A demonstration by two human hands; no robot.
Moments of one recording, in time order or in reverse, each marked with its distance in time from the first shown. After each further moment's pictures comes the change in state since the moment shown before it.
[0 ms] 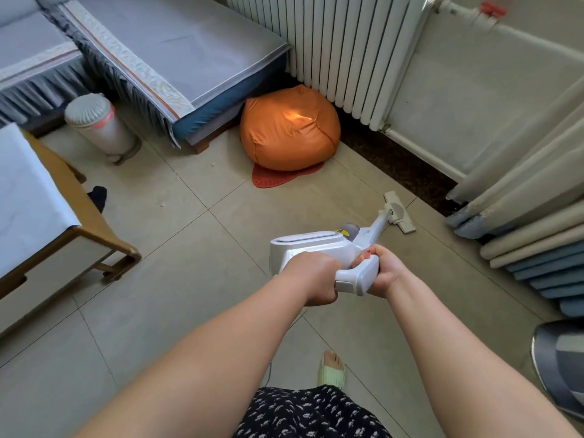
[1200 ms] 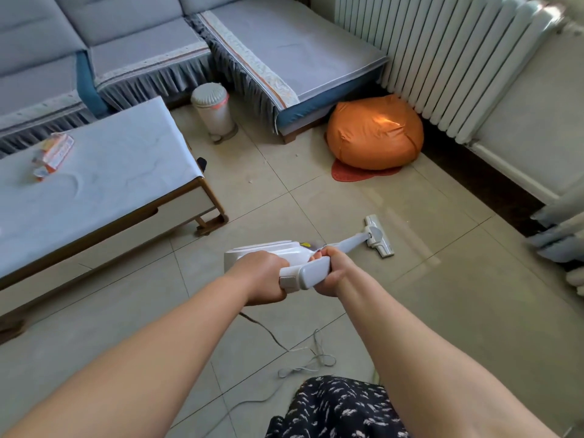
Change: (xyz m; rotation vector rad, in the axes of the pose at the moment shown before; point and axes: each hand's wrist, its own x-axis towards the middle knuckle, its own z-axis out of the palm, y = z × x) left_hand -0.362 -0.161 0.075 -0.069 0.093 -0.327; right_hand -0.037 0.384 0.091 -0.242 -0.007 0.148
